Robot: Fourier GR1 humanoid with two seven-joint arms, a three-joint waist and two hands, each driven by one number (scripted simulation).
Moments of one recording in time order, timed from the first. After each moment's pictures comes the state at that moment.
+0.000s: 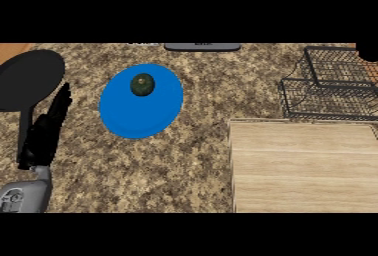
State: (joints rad) left arm -0.16 0.26 0.10 -1.47 -0.18 0.05 0.08; right arm -0.78 -0.63 -0.10 -1.29 0.94 0.19 0.33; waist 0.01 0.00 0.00
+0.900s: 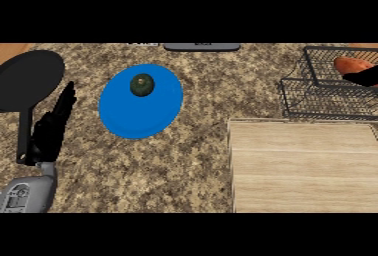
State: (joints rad) left arm -0.18 0.24 0.10 -1.44 -0.20 0.04 0.07; right arm -0.73 -0.55 -0.30 -1.03 0.73 0.16 0.19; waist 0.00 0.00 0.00
